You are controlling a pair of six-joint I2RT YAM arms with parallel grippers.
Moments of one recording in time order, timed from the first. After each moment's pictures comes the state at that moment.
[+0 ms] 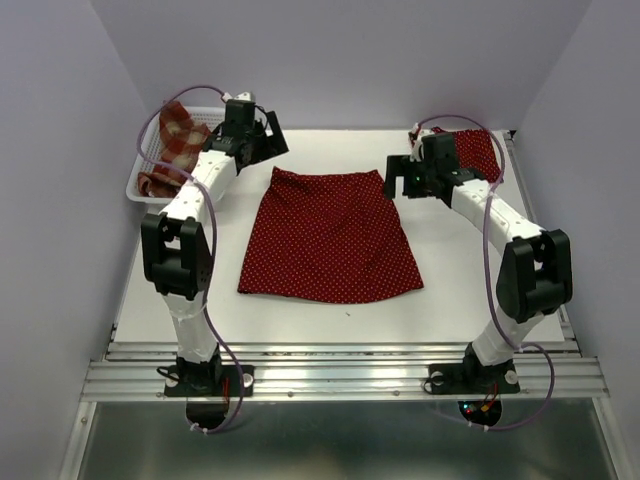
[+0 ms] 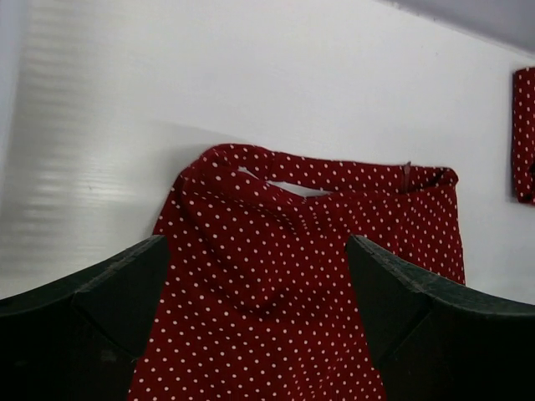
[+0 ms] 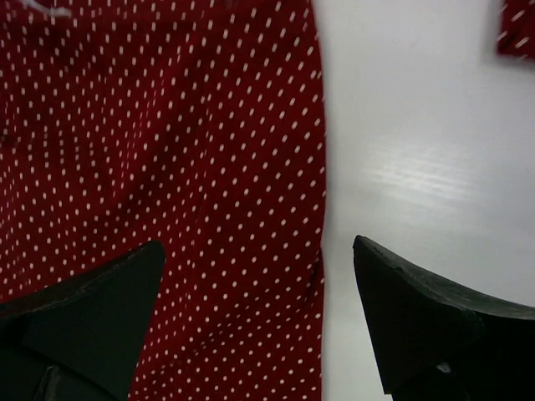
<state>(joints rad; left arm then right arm) -0.22 1.91 1.76 -0.47 -0.01 -0.48 0.26 1.71 1.40 -0.38 -0.11 0.19</state>
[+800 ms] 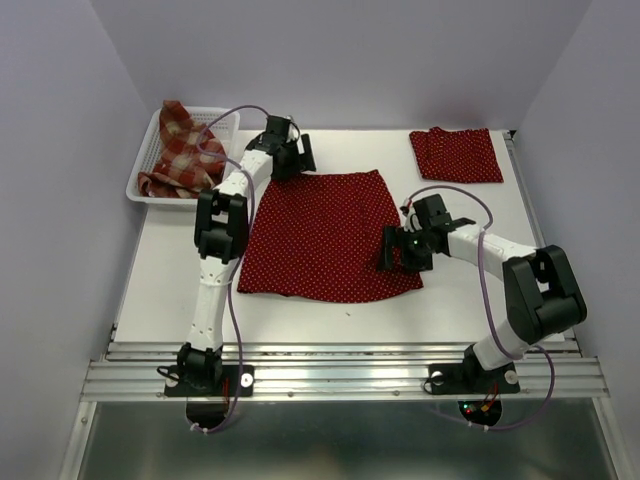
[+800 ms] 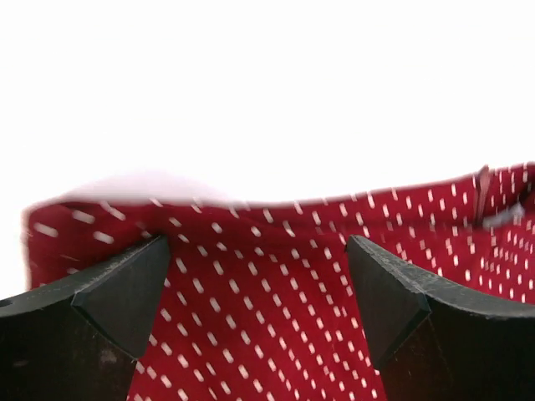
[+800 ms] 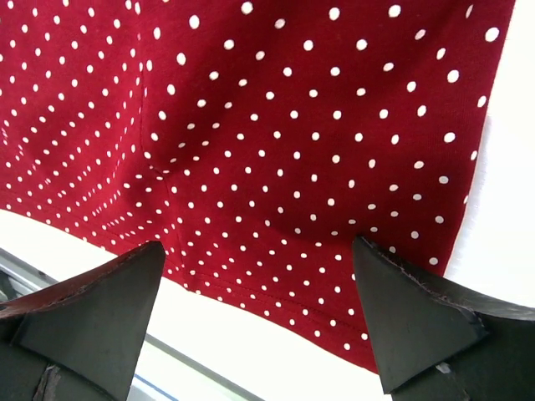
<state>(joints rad) -0.29 2.47 2.17 -0.52 0.13 -0.44 0.32 1.57 0.87 -0.41 -0.34 0.34</state>
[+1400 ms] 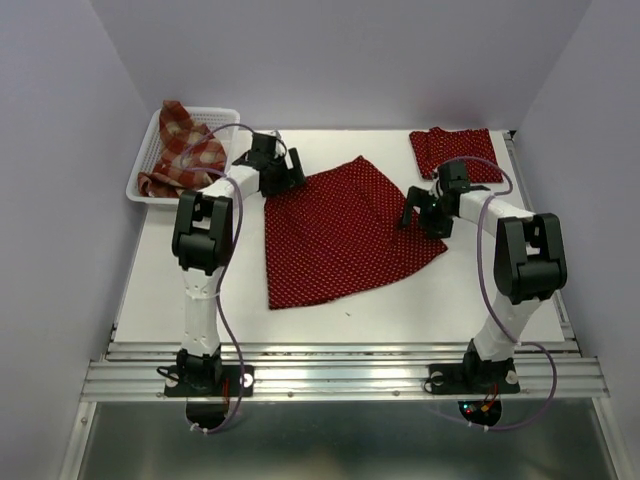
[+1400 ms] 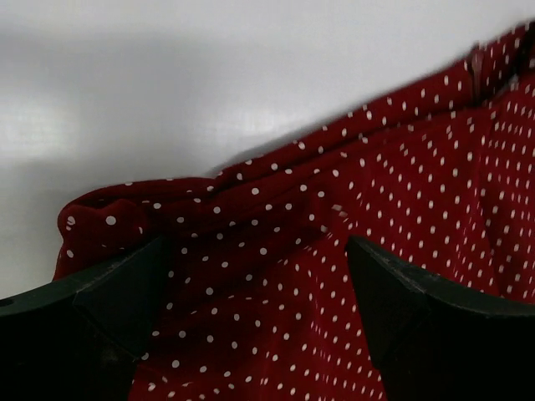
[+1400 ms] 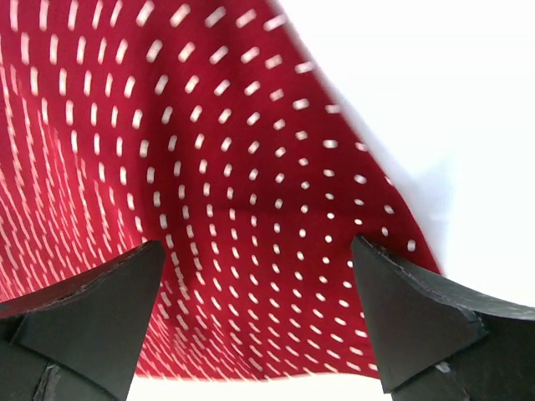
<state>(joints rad) -0.25 2.28 1.77 -0.31 0.18 -0.50 0.11 1.82 1.16 -0.44 -0.22 0.37</state>
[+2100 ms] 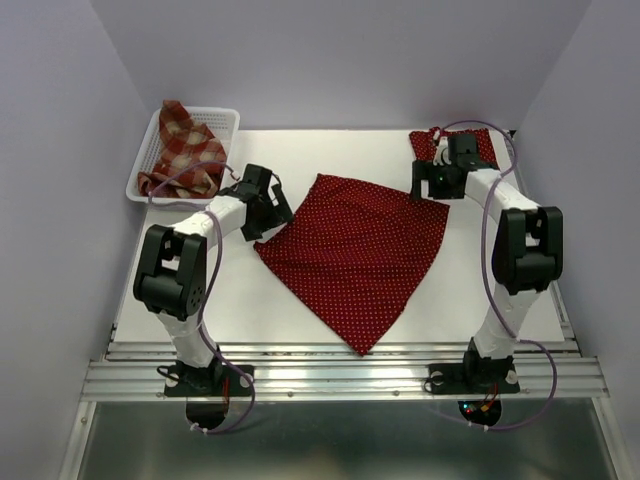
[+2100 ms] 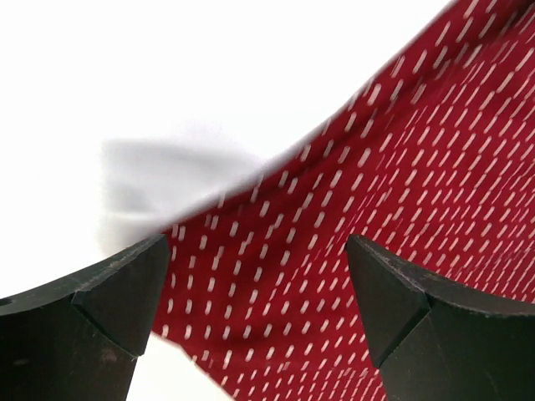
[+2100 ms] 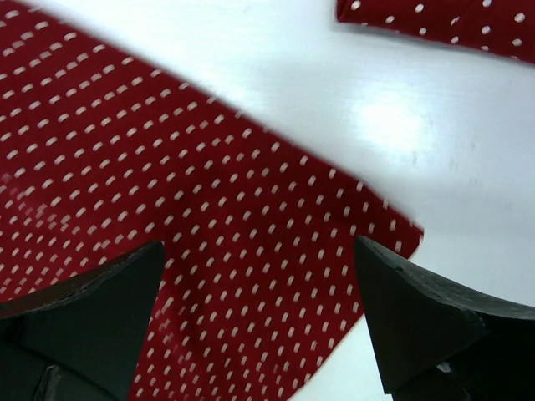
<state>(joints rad) -0.31 1.74 1.14 -0.44 -0.03 -0.69 0.05 1.97 1.49 -0.44 -0.20 0.03</state>
